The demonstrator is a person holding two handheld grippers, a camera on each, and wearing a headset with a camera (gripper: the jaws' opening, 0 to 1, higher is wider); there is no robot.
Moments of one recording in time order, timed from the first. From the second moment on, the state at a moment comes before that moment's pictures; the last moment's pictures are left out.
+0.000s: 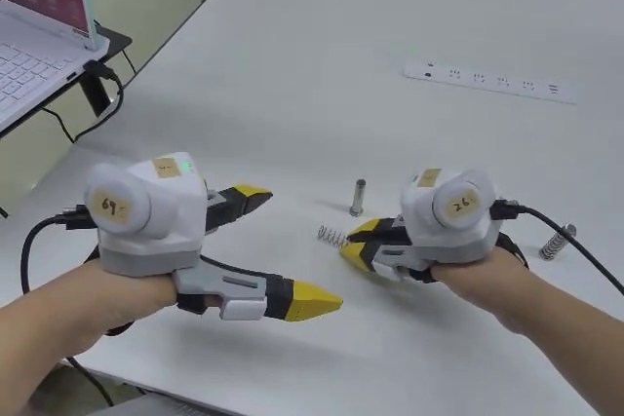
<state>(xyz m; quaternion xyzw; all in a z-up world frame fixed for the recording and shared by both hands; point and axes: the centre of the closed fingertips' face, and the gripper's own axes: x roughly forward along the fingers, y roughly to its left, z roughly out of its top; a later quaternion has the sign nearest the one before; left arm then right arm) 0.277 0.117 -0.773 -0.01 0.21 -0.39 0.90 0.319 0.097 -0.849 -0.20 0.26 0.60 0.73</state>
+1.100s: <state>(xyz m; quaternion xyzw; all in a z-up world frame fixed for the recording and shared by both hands) 0.278 0.067 -0.759 -0.01 0.19 -0.43 0.88 0.299 0.001 -0.787 -0.21 0.23 0.59 0.75</state>
